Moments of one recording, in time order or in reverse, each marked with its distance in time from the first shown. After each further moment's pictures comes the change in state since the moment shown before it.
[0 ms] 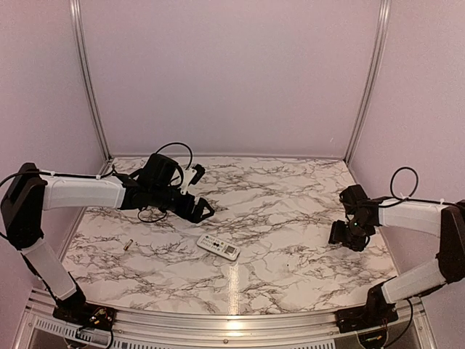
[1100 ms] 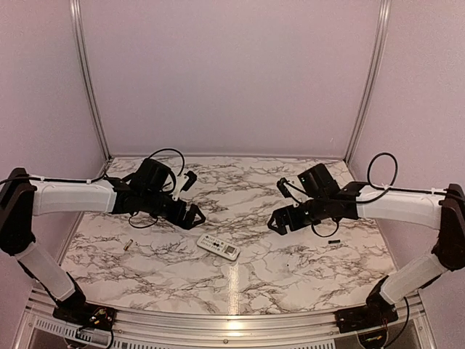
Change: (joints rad) left arm 0.029 -0.093 -0.086 -0.057 -0.023 -0.015; right arm 0.447 0.132 0.270 0.236 -0.269 -0.361
